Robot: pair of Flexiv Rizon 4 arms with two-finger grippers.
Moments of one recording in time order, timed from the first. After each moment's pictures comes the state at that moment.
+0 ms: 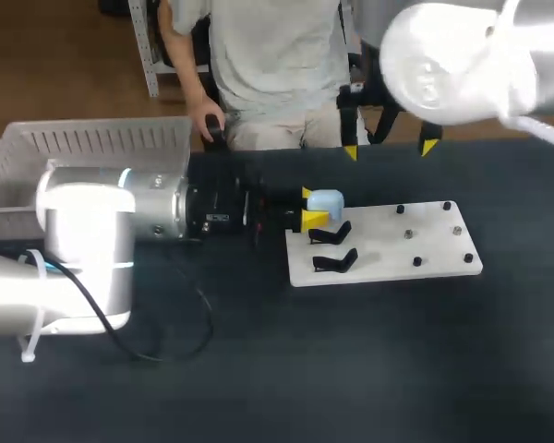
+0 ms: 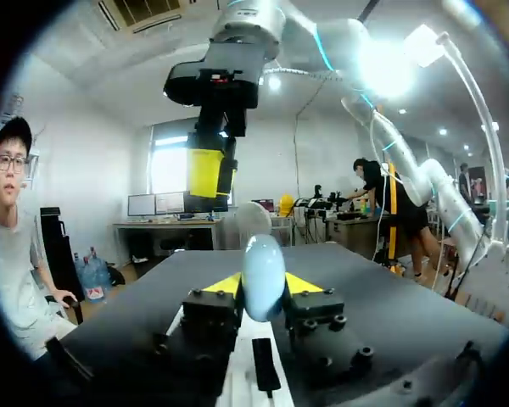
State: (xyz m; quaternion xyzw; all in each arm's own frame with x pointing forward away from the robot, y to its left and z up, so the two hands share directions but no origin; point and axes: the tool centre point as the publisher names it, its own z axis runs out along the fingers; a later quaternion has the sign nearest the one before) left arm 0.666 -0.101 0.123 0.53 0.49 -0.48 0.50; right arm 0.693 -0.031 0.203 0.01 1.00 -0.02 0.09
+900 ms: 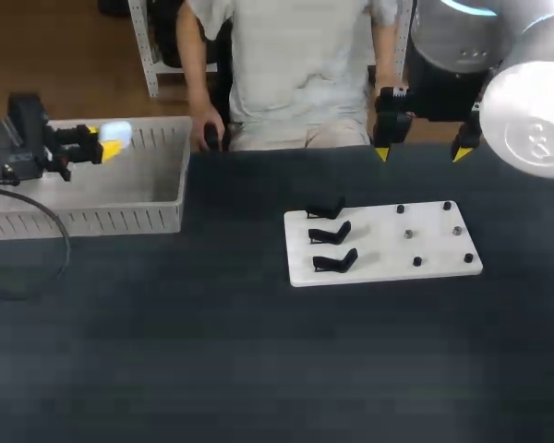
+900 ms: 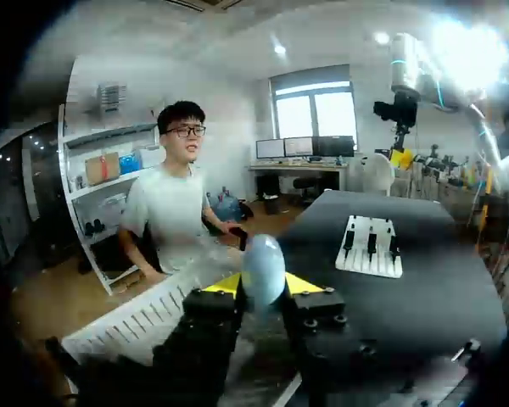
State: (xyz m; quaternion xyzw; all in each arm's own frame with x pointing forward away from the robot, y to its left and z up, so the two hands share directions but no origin) left arm 0.796 0.222 0.148 0.39 0.72 -0.21 0.53; right arm 0.676 -0.063 0.209 0.02 0.99 0.01 0.15
